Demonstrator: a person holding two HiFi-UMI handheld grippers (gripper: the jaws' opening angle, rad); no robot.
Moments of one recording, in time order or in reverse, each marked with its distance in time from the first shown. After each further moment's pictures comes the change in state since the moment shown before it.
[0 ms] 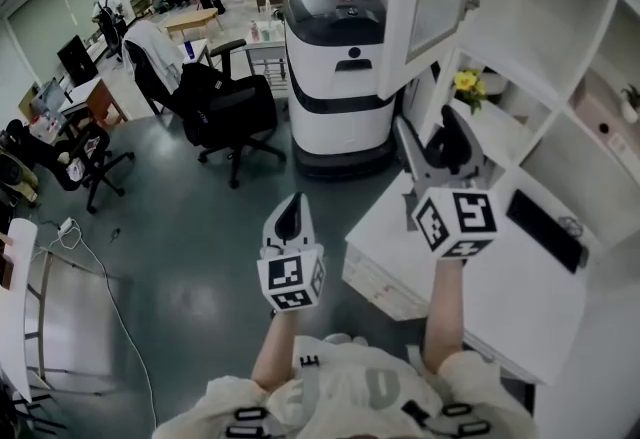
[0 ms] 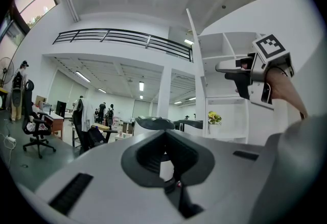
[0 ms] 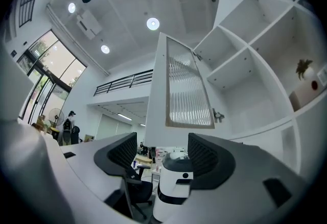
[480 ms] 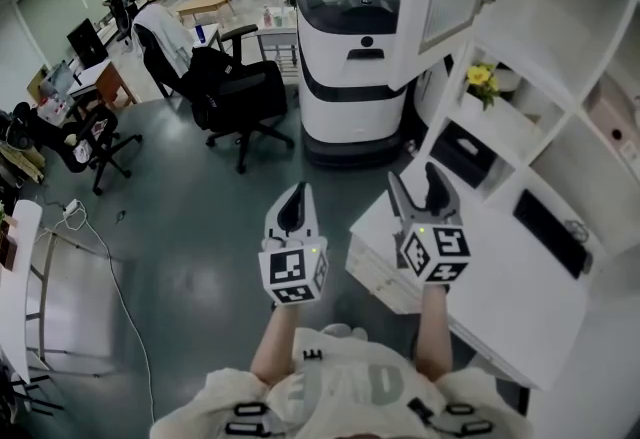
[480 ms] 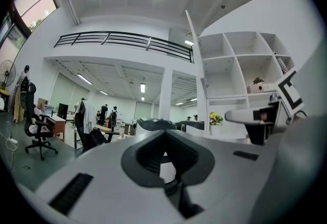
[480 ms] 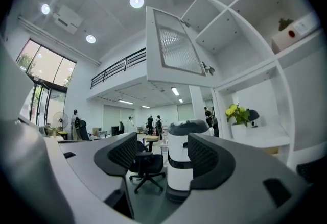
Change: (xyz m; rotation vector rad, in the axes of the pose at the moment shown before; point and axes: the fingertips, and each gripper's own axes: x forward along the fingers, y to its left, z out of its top) left arm -0.004 -0.001 0.005 0.012 -0.018 0.019; right arm -0.049 0.012 -0.142 0.141 0.264 0.003
